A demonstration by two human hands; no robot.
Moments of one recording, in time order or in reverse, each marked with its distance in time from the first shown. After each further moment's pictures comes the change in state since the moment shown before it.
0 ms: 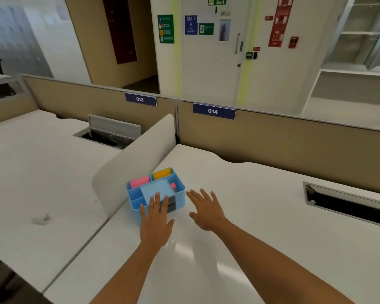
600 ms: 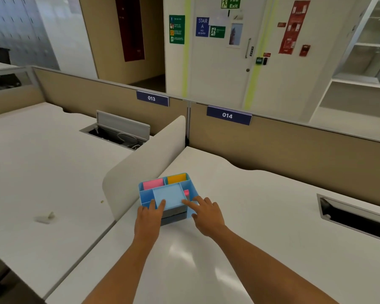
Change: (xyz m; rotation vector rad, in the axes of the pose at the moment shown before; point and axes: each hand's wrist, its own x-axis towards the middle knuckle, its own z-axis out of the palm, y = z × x) left_hand 0.033 -0.060 0.006 -0.019 -0.030 0.004; right_hand 0.036 -0.032 0.013 0.054 0.124 -0.080
